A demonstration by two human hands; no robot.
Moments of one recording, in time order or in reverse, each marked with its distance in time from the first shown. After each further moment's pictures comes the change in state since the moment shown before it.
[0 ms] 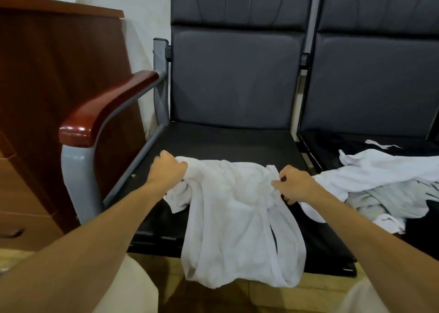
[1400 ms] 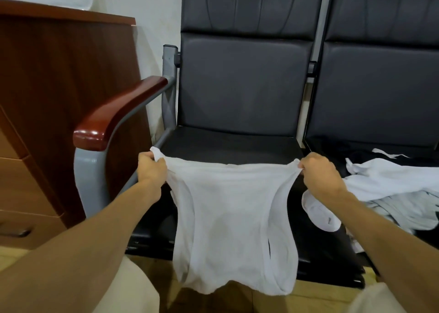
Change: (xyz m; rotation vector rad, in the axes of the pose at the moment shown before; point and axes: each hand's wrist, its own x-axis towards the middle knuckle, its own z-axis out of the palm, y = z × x) left_hand 0.012 -0.018 -0.020 -0.612 0.248 -0.172; right_hand 0.029 0.015 -0.026 -0.505 0.408 -0.250
